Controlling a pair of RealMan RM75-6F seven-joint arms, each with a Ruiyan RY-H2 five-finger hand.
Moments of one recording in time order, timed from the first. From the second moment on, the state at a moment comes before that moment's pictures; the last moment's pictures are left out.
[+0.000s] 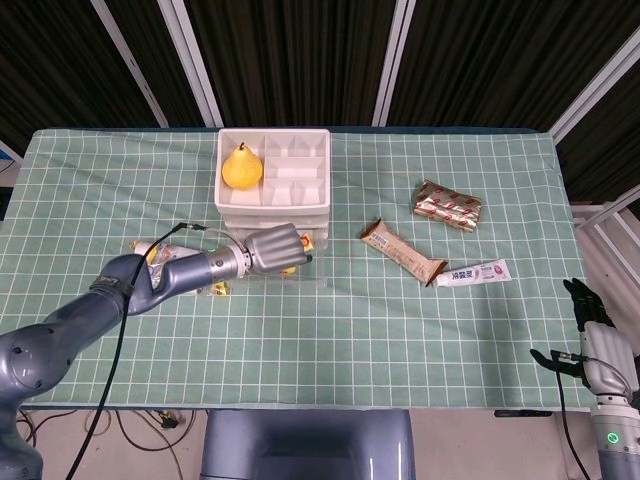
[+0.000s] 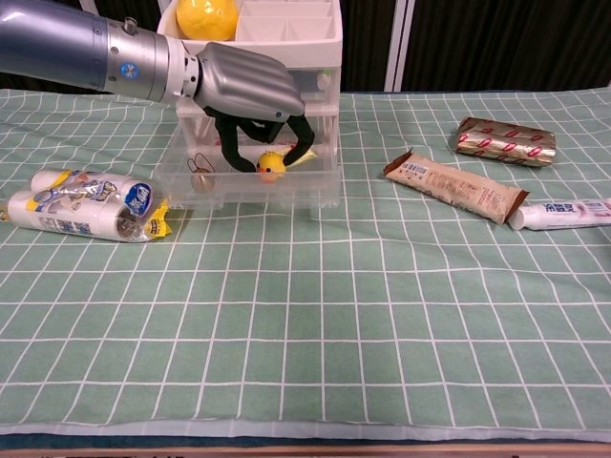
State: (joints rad) left arm -1.34 -1.54 0.20 -0.86 1.86 0.84 -0.38; right arm 0.08 -1.12 0.14 -1.71 -1.29 1.38 0.10
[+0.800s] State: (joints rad) left arm -1.31 -1.26 0.09 -1.32 1.79 0.92 -0.17; right arm 0.08 -1.12 0.13 -1.71 -1.31 1.39 0.09
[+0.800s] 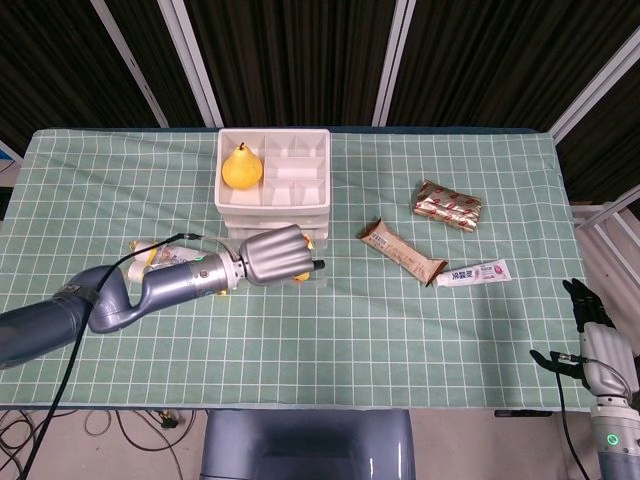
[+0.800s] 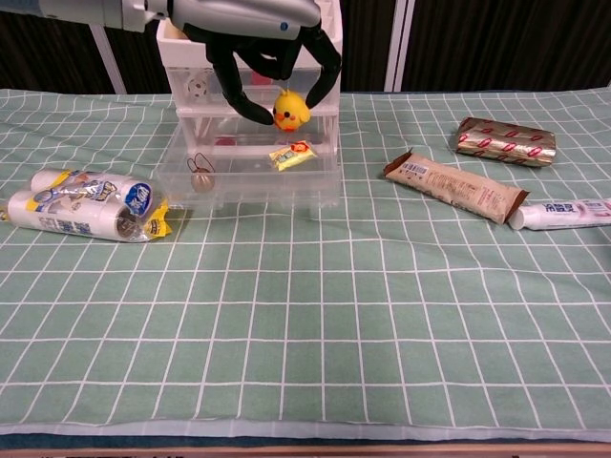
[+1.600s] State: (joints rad) left arm -1.09 -1.19 0.21 -1.65 1.80 0.83 0.15; right arm 0.08 -1.12 0.14 -1.72 -1.30 1.39 0.09
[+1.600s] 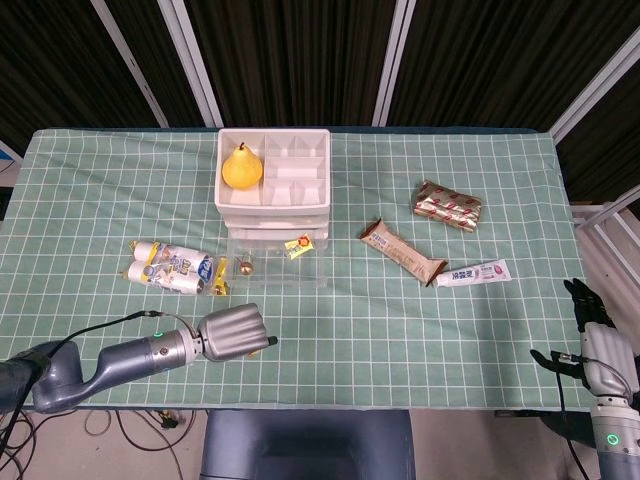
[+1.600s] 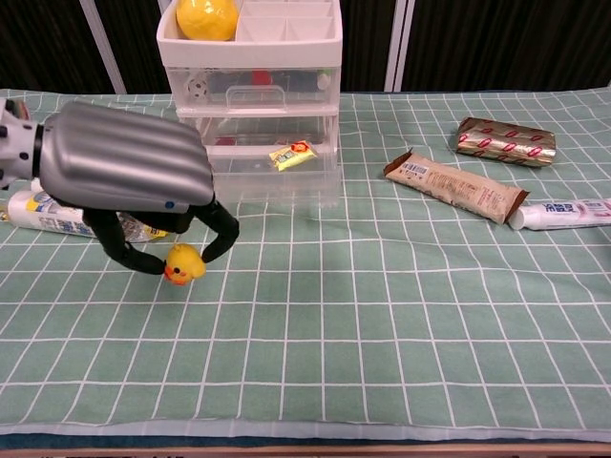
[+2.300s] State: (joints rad) left arm -1.01 -1.37 0.21 -1.46 1.72 0.70 0.22; right arm 0.08 -1.12 0.14 -1.72 -1.30 1.39 0.10
